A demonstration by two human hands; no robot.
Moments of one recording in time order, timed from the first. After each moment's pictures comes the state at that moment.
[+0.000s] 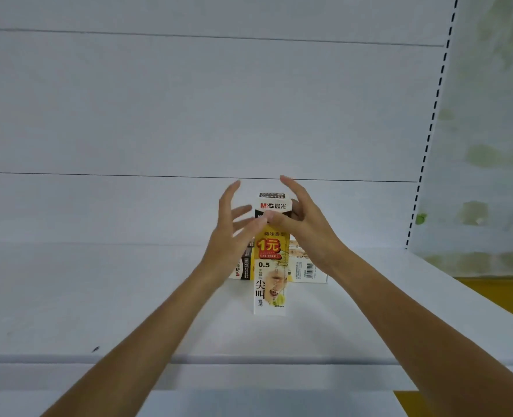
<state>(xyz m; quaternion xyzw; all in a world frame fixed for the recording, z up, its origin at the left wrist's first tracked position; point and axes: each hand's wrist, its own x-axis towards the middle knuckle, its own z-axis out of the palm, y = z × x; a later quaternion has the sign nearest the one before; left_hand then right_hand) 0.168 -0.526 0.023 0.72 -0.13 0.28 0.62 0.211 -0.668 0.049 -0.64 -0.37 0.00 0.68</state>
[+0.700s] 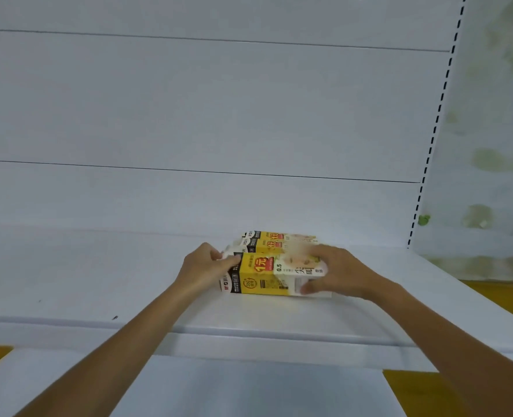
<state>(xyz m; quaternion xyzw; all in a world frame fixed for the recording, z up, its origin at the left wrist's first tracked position) 0.136 -0.495 -0.014 0.86 0.18 0.19 0.45 0.223 -0.730 -0.004 -0.90 -0.33 -0.02 0.29</state>
